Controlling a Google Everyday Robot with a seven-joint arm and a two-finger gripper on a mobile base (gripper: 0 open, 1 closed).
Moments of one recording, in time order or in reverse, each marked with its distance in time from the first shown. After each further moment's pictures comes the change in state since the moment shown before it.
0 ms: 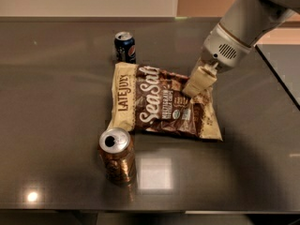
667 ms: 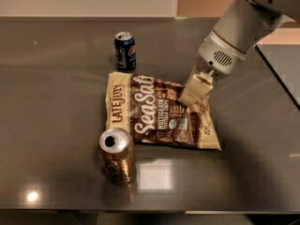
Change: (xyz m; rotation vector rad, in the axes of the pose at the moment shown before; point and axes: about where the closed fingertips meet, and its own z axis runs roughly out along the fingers) arm 0.000 0.025 0.012 -0.048 0.028 -0.003
